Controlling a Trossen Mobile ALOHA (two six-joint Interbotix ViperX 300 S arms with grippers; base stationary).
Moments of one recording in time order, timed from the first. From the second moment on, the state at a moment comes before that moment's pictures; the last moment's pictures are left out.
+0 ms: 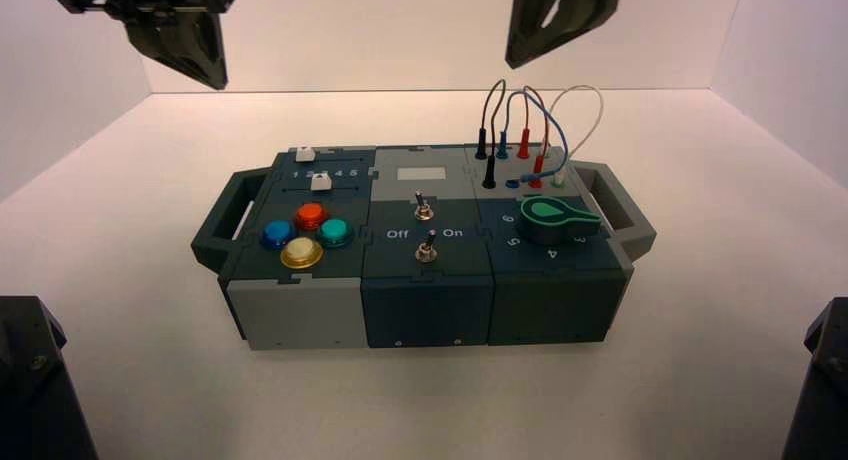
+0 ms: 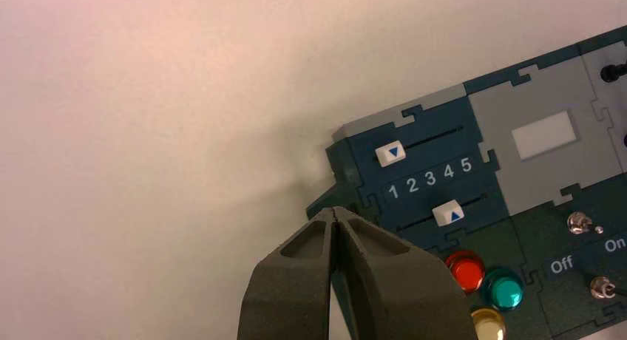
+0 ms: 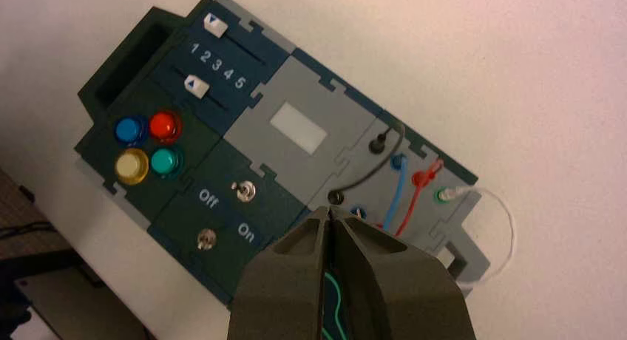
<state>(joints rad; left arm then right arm) -0.33 -0.37 0.91 -0.07 0.60 0.02 0.71 -0.40 0.84 0.08 0.56 -0.02</state>
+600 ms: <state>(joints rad) -0.38 -0.06 0.77 -0.13 0.60 0.02 0.71 -0.34 0.80 0.08 0.52 -0.02</state>
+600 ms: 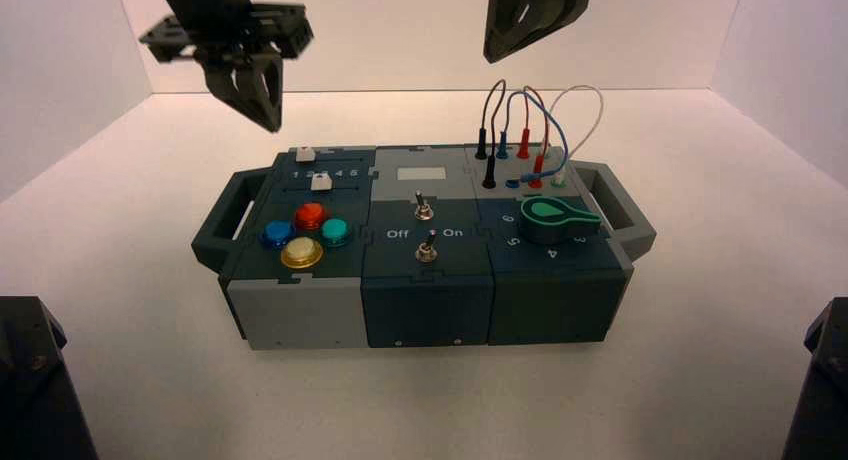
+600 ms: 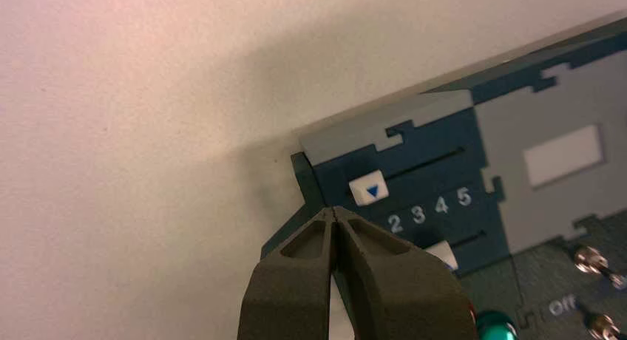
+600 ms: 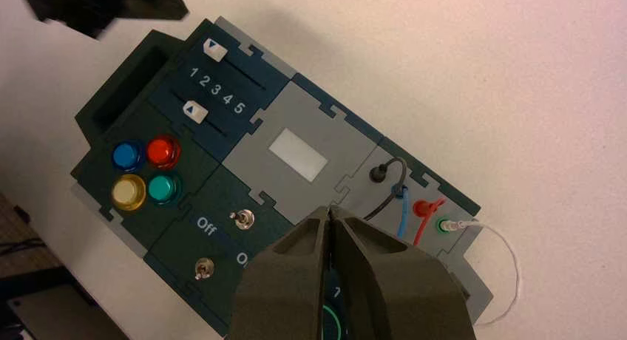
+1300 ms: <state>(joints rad) -0.39 0.01 0.75 -0.14 0.58 0.02 0.71 -0.34 0.80 0.08 0.52 -0.02</state>
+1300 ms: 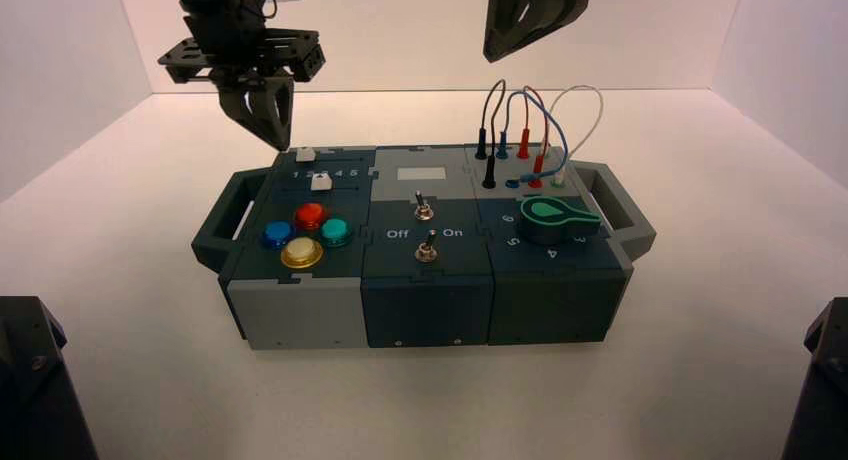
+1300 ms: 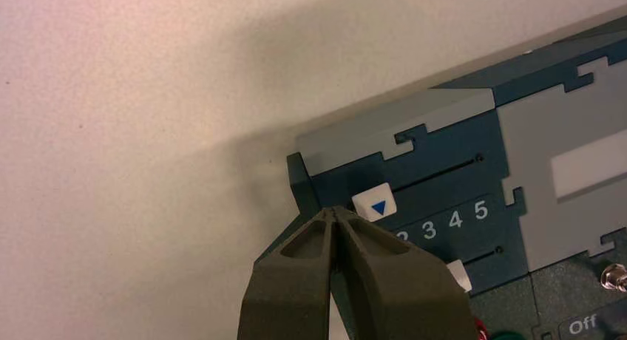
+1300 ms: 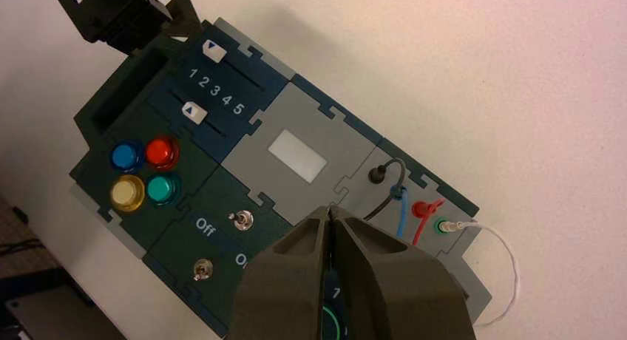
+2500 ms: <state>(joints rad) -0.43 0.02 0.75 -0.14 0.58 0.02 0.71 -0.34 0.80 0.08 0.52 -0.02</state>
